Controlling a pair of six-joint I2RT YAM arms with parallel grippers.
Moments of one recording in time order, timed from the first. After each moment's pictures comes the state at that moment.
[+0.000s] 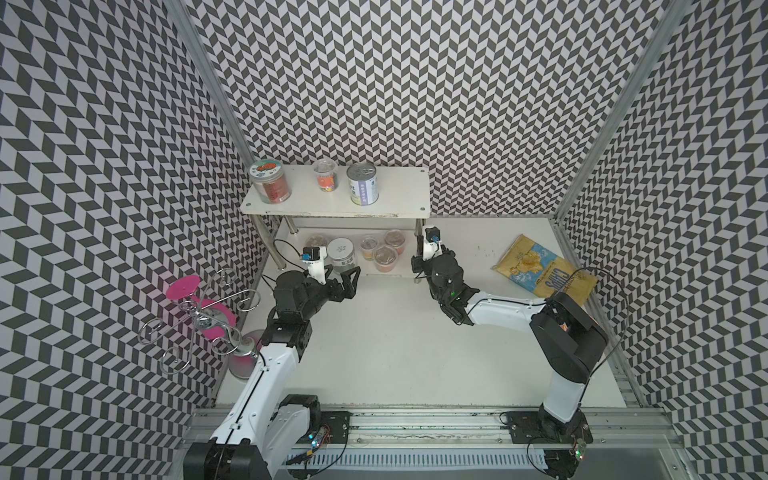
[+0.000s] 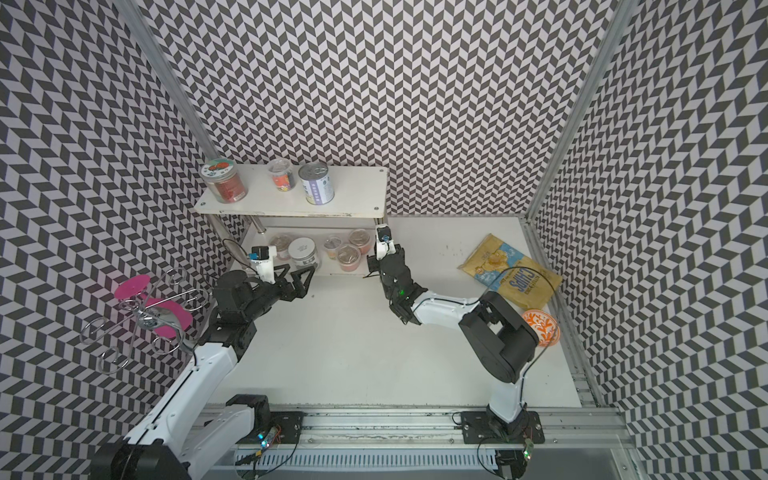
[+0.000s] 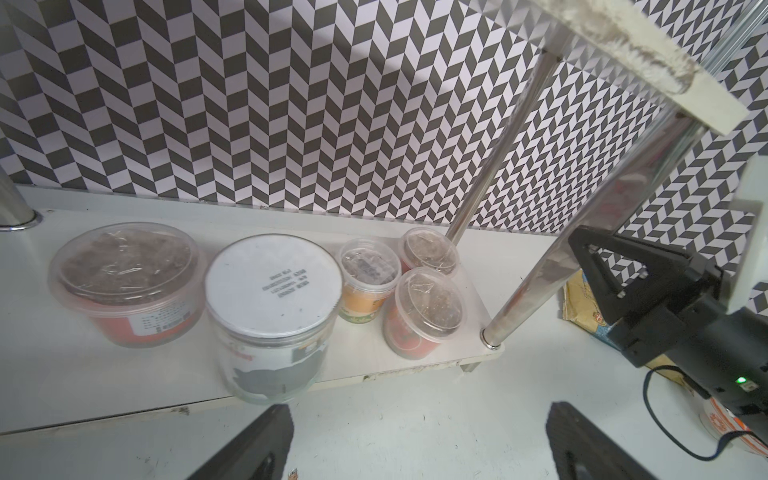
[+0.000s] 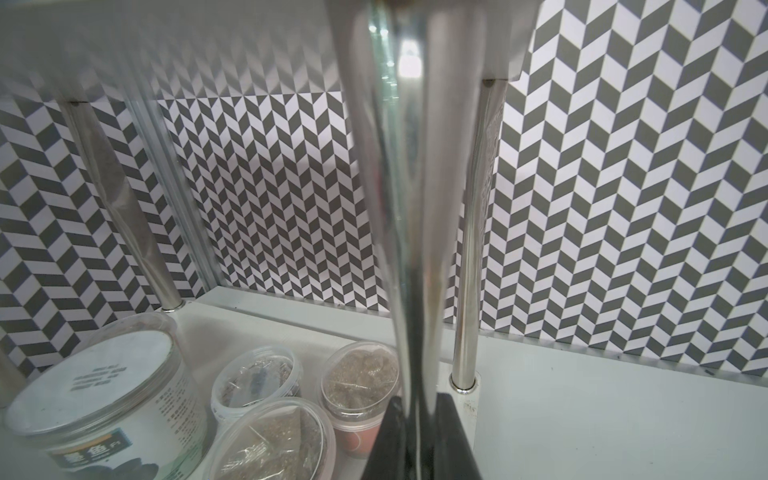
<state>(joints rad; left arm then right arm) -0.05 0.94 0.59 0.09 0.42 -0.24 0.76 1.81 1.05 0.77 0.52 0.03</state>
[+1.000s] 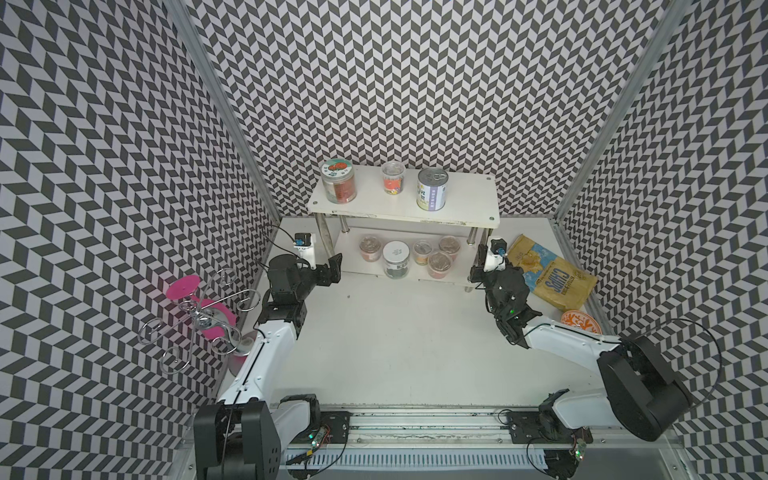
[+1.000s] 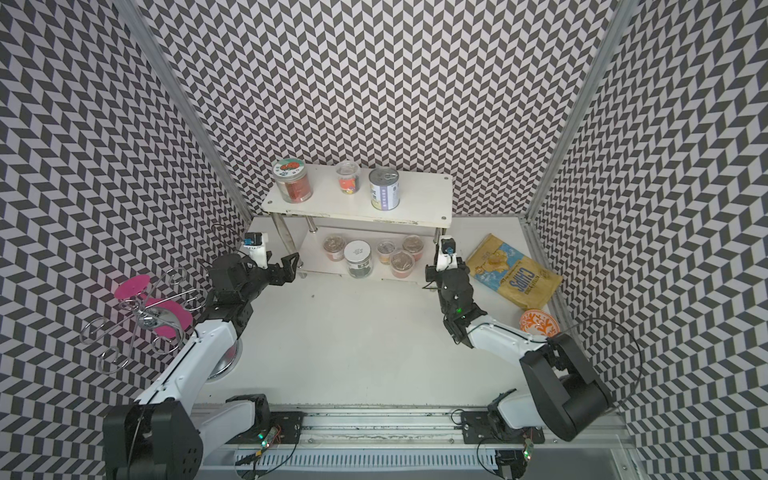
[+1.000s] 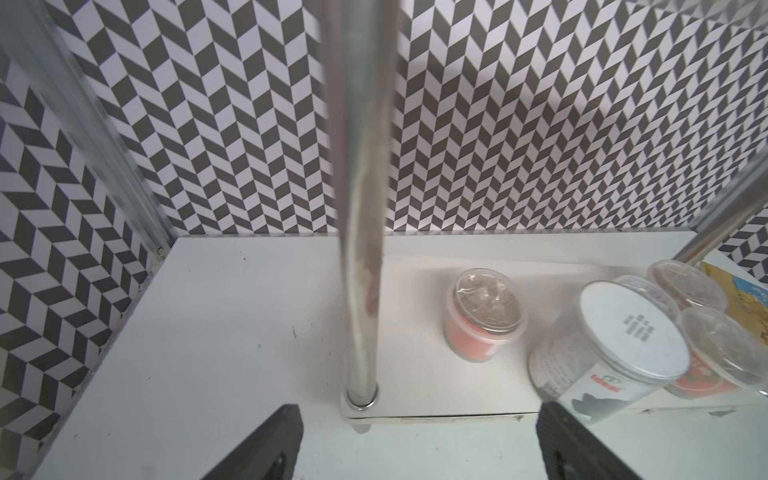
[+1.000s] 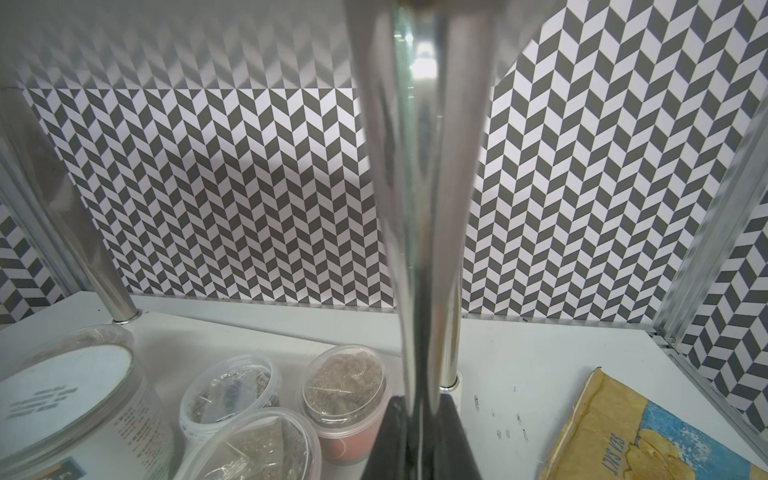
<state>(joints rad) 0.08 1.15 0.72 0.11 0.31 -0.02 0.49 1.38 0.60 0.79 0.43 -0.01</state>
